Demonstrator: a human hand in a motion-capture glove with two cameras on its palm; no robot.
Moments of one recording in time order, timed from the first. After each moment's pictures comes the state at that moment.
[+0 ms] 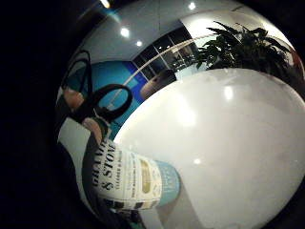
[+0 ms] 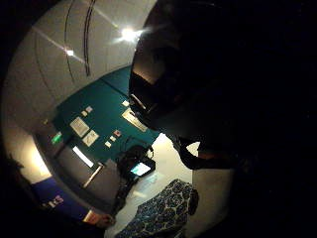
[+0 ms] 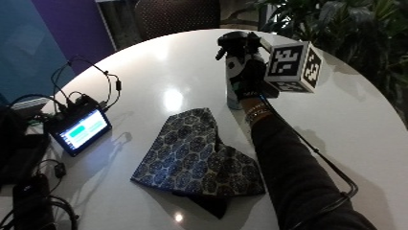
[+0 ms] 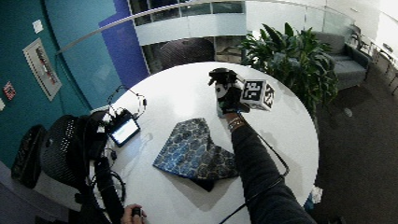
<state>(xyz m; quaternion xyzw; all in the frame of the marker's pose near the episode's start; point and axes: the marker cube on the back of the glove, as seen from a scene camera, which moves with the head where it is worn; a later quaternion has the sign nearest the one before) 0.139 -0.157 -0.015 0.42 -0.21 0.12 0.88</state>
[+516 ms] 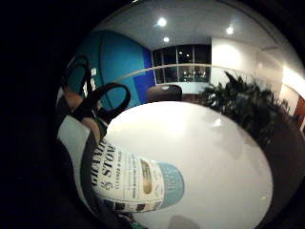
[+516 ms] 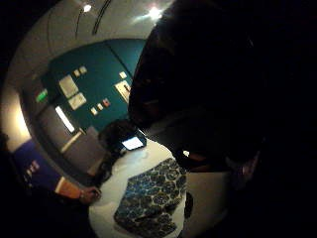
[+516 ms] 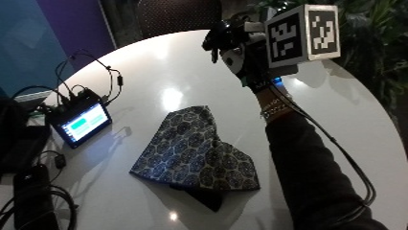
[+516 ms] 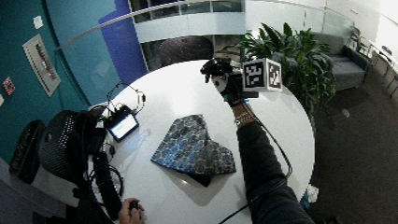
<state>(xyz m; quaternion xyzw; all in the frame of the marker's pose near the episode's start) 0.092 -0.121 -0.090 0.41 0.00 -0.04 0.91</state>
